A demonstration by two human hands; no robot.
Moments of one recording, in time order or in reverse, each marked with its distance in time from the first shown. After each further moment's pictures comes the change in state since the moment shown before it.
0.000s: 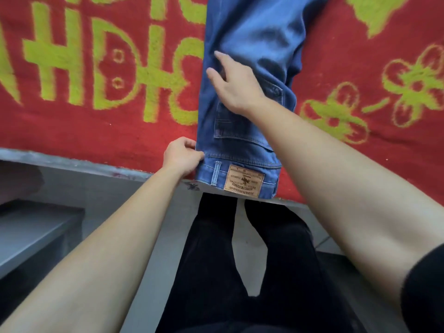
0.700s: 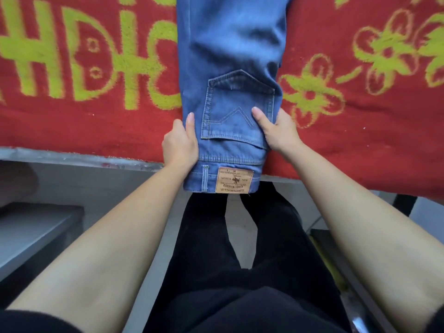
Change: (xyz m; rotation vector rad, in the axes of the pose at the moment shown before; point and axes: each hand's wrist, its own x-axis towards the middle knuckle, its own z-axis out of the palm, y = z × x) left_hand -0.040 0.016 0.039 0.284 0.303 0.320; right_hand -0.138 0.118 -0.010 0.389 0.136 0.453
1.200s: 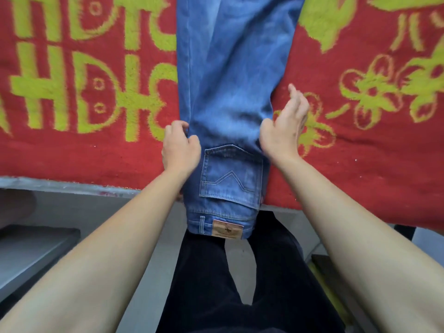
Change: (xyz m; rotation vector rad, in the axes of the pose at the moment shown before) left_hand 0.029 0.037 -0.015 -0.077 0.021 0.034; right_hand 0.011 -0.056 -0.015 -0.057 0.454 -0.155
